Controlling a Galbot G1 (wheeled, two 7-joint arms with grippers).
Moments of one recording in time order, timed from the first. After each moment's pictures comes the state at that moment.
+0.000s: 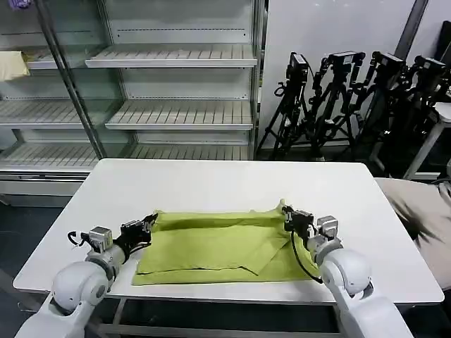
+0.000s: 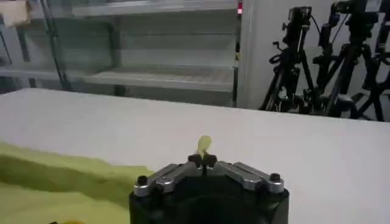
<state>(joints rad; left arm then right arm) 1.15 -0.98 -0.45 -1.94 -0.60 0.55 -0.01 -1.04 1.16 0.34 1.91 0.43 -0.57 0.00</state>
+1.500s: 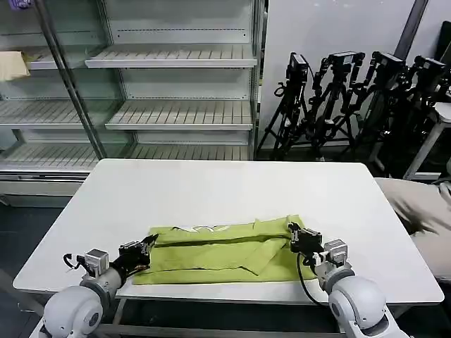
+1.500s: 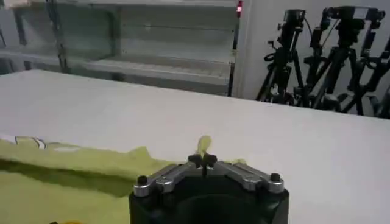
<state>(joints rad) 1.31 -0.95 -0.50 -2.03 -0.60 0.55 0.00 -1.19 1.14 0.39 2.05 0.37 -0.58 0.01</state>
